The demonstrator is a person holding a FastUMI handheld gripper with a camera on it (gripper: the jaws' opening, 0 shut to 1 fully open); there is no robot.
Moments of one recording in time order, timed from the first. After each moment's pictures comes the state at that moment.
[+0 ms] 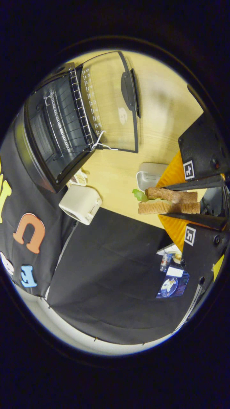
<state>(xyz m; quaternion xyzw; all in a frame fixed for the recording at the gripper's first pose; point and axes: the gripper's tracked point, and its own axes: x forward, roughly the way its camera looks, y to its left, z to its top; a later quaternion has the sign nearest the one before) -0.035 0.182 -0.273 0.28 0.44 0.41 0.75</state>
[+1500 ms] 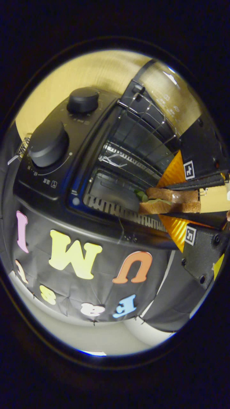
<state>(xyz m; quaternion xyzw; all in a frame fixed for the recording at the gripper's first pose) 0.238 0.061 -0.290 0.56 0.18 0.13 0.80</state>
